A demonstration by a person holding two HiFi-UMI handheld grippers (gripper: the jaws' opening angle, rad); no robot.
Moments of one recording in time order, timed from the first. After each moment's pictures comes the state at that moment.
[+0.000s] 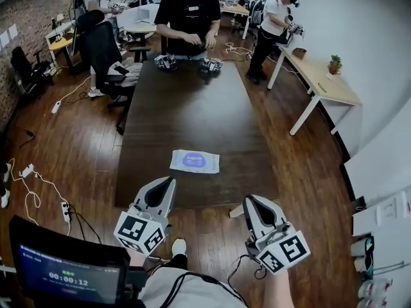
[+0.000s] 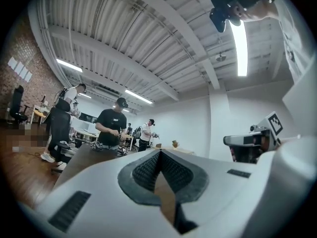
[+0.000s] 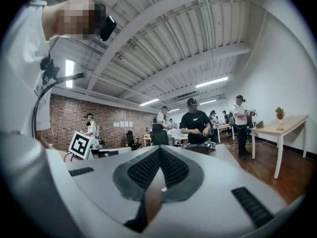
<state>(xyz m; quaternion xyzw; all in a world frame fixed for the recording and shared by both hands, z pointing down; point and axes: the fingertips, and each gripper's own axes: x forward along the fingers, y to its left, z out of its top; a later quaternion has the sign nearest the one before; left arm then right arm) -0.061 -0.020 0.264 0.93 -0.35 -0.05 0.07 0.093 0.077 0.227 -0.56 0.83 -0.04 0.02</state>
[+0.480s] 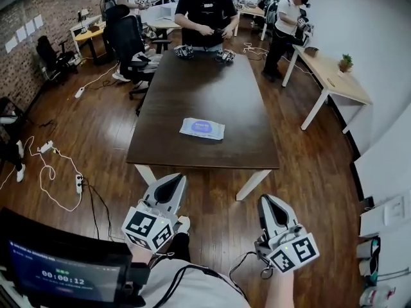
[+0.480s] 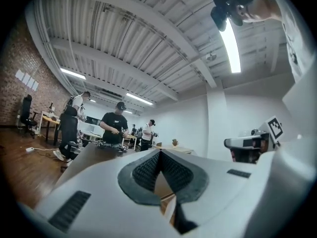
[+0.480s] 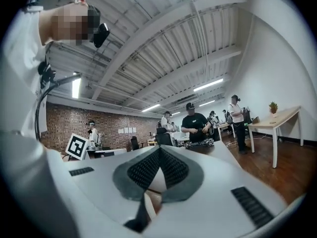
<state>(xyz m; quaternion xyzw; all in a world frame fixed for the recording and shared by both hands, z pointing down) -0.046 0.191 0.264 0.92 -0.38 -0.04 0.06 0.132 0.281 0.241 -0.55 0.83 -0.05 0.07</state>
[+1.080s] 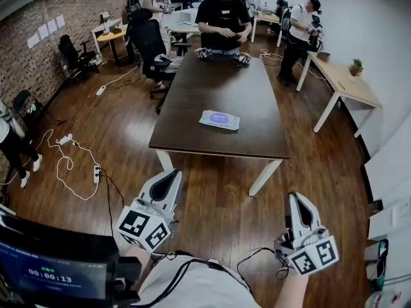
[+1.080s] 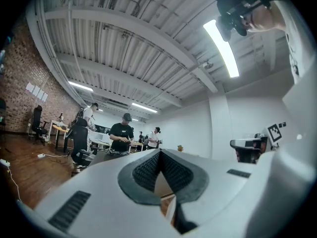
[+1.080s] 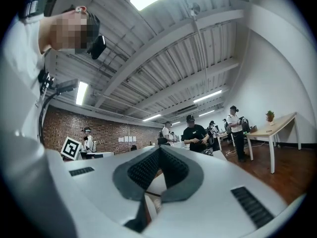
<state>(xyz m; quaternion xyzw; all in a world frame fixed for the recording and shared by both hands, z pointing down) -0.111 0.318 0.211 0.90 -0.43 -0.07 0.03 0.141 0.408 0.192 -0.55 0.83 -0.02 0.11</state>
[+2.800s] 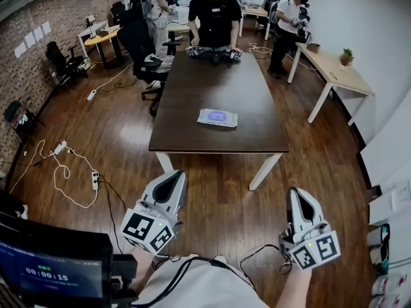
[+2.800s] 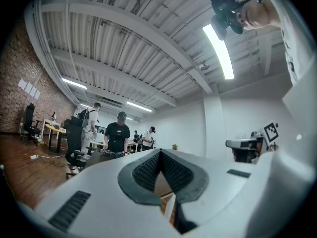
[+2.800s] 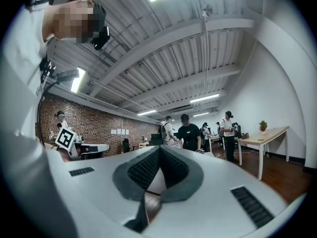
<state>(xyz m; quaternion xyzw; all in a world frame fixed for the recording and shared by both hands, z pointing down) -0.105 0.324 0.213 0.92 -0.39 -0.06 0.03 0.137 0.416 0.200 -0.59 0.80 0.00 0.07</state>
